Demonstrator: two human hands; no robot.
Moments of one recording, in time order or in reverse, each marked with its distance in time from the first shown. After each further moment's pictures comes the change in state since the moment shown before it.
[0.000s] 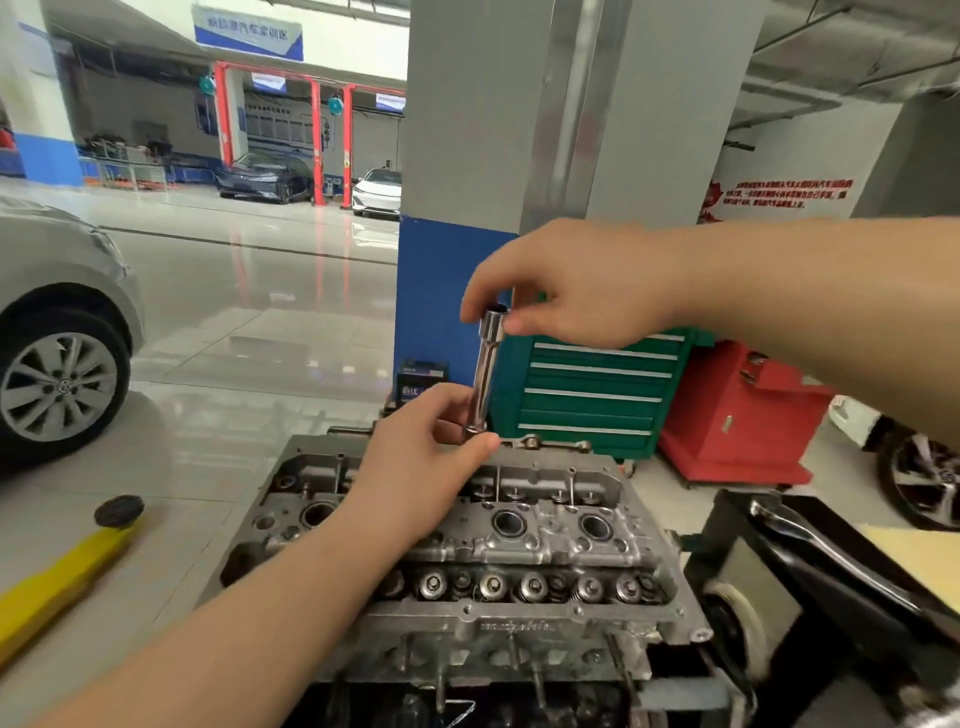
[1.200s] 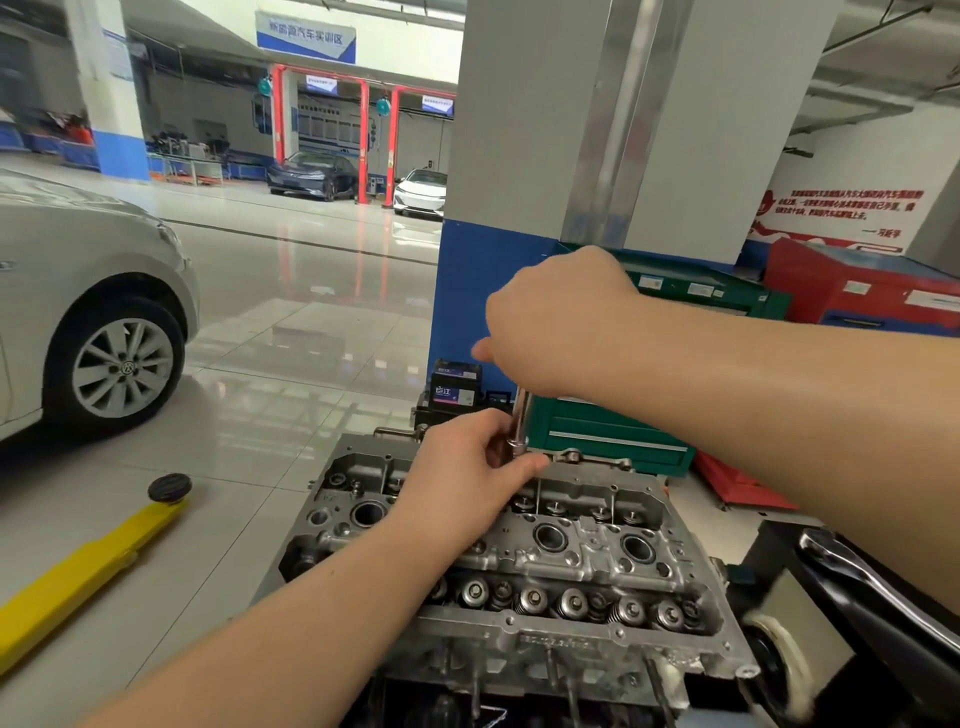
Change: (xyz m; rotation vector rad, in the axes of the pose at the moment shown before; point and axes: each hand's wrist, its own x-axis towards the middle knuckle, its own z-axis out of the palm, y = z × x) left_hand 0.005 -0.009 0.001 0.144 0.001 0.036; right_hand 0.061 -0.041 0.042 -0.692 0.158 0.228
